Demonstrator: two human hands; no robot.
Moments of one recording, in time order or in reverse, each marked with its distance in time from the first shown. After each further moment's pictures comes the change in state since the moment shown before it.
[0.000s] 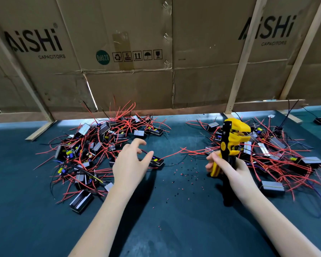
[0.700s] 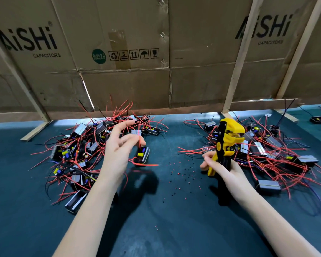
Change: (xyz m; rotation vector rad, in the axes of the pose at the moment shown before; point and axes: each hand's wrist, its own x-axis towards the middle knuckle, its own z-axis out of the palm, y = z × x) left_hand 0.008 0.011 -0.027 -0.912 -0.078 0.034; right_hand -0.002 -0.001 -0.001 -0.061 -0.102 0.025
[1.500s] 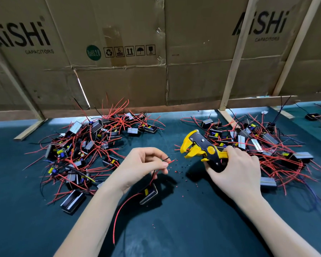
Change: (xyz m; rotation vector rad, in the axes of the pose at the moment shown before) left_hand -0.018 -0.006 0.019 0.172 -0.528 -0.270; right_hand 0.005 0.011 -0.012 -1.253 0.461 -0.310
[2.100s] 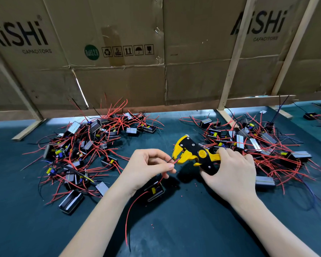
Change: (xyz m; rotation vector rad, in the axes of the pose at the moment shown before) left_hand 0.003 -0.008 0.015 -0.037 0.069 0.030; right_hand -0.006 -0.009 0.001 -0.063 0.020 -0.074
